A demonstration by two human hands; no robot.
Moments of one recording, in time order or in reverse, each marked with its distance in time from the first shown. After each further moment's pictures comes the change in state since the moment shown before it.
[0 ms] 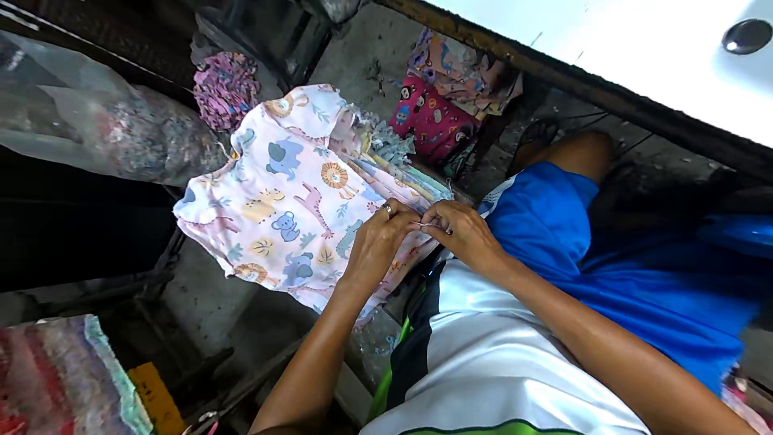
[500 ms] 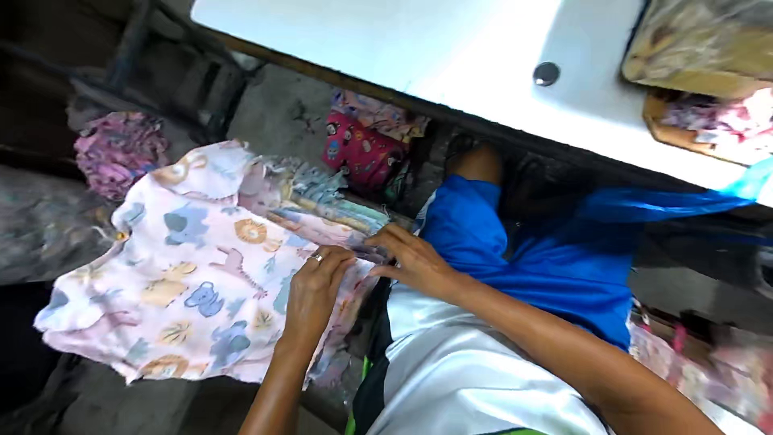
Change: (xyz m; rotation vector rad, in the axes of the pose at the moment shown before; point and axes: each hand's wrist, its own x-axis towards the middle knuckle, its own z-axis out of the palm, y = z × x) left_hand -0.004 -0.007 0.009 -0.037 0.038 0.051; right_hand -0.021 0.004 -0.015 0.027 -0.010 0.046
